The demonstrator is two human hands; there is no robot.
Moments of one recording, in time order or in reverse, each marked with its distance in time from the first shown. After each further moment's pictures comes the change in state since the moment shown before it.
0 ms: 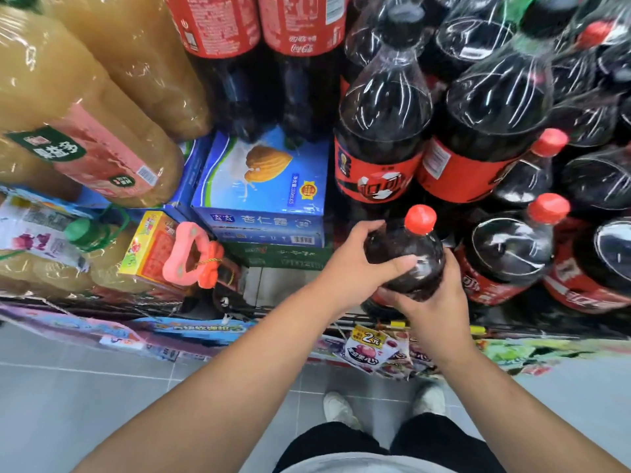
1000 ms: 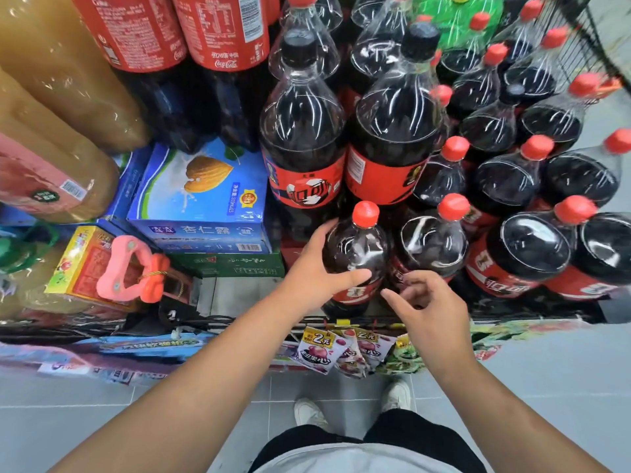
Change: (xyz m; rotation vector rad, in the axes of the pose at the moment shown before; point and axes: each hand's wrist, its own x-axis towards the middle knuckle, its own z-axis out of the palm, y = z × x) left_hand 0.012 -0.006 0.028 0.134 -0.046 0.101; right_hand -0.014 0.001 -0.079 -0.476 0.110 0.143
